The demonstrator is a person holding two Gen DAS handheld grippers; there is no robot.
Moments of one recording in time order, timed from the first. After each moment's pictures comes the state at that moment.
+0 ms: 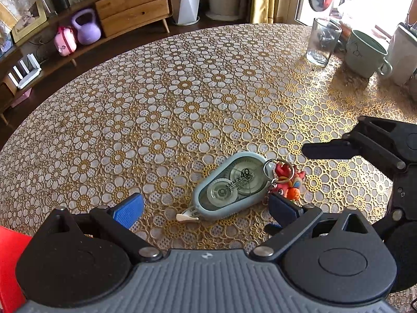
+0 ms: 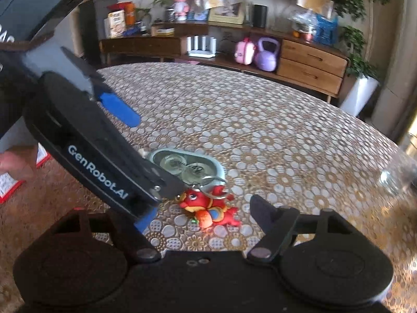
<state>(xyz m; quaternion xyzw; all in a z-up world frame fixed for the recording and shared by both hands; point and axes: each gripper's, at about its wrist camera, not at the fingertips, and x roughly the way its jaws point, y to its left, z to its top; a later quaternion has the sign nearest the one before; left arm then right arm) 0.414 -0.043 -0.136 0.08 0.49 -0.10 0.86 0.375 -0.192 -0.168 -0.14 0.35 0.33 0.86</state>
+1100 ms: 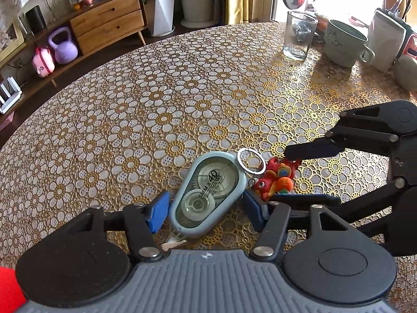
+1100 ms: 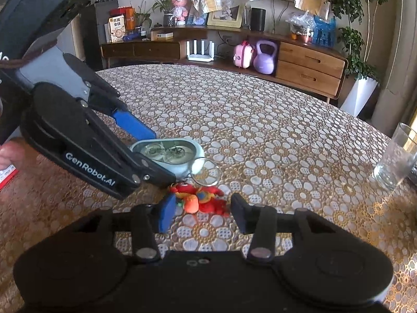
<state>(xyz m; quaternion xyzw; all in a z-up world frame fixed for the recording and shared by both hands) 0.416 -0.056 -0.145 0.11 0.47 -0.15 0.86 0.384 -0.219 -0.174 -0.13 0.34 0.34 0.87</state>
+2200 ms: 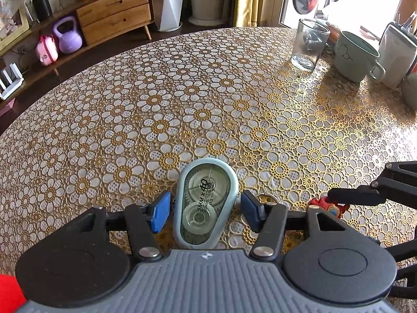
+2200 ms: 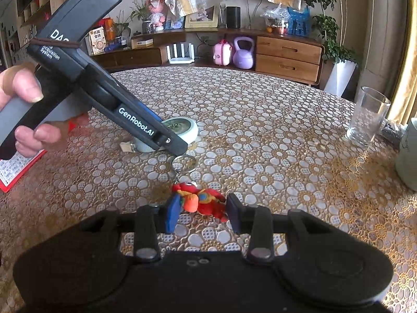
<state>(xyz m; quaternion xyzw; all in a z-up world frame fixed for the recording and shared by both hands) 0.435 -0.066 -0.146 0.08 0.48 -0.13 0.86 0.351 -0.256 -0.174 -0.08 0.35 0.30 0.88</state>
